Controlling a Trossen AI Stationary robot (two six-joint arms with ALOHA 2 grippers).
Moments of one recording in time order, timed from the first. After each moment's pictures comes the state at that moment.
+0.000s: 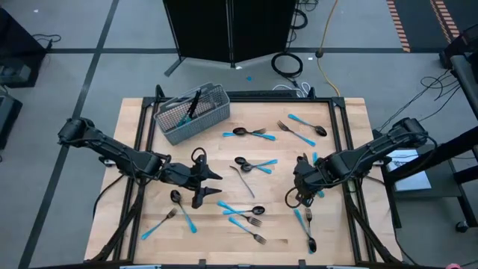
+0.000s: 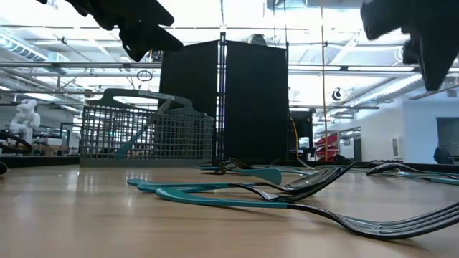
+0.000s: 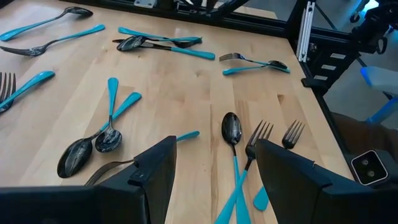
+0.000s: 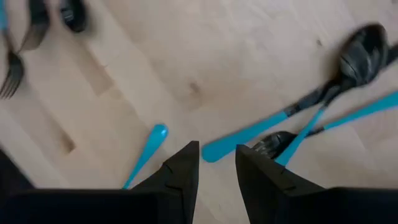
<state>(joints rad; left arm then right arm) -0.35 1.23 0.71 0.04 -0.21 -0.31 0.42 1.30 1.02 -1.10 0.03 1.08</state>
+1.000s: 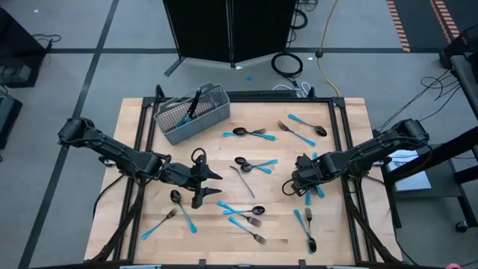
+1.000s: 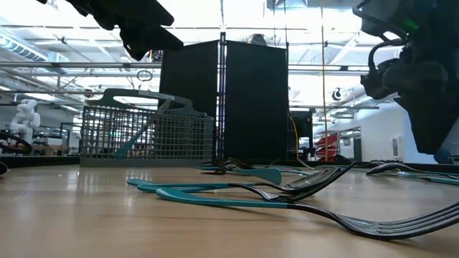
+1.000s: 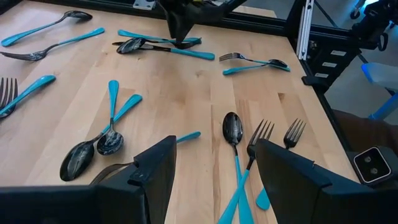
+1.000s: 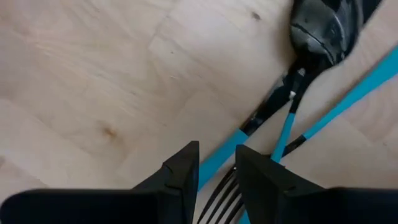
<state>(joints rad) -0.35 1.23 0.71 0.04 -0.21 -0.28 0.29 1.30 0.71 -0.87 0.05 1.25</state>
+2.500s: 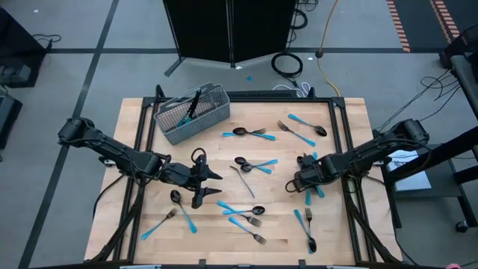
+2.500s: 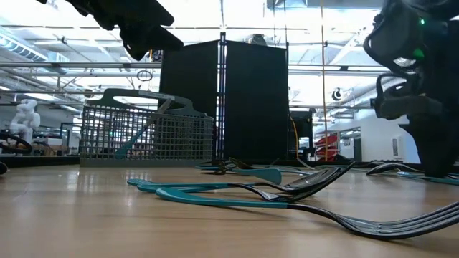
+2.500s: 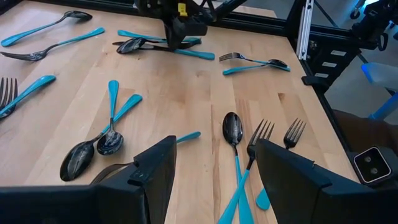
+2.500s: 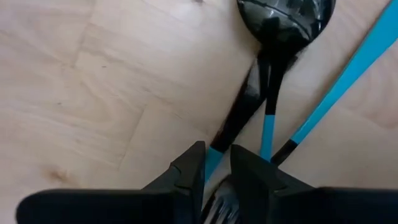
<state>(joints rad) -0.35 1.23 0.71 0.04 -0.21 -0.28 0.29 1.30 0.57 -0.74 0.08 1.43</state>
